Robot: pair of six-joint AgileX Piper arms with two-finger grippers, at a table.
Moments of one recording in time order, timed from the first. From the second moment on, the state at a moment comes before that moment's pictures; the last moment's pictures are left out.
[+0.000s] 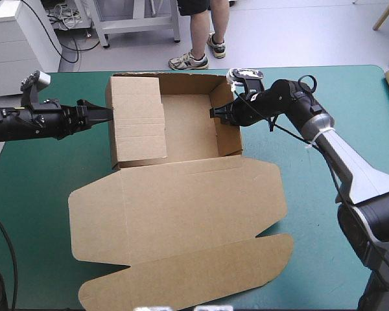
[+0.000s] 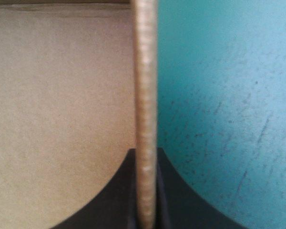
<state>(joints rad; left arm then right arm) 0.26 1.42 -1.39 -0.97 1.23 0.48 0.34 1.86 -1.72 0.45 0.84 -0.11</state>
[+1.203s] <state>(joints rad) 0.04 1.42 -1.39 -0.43 1.25 0.18 0.50 1.90 -1.72 0.33 0.79 -0.02</state>
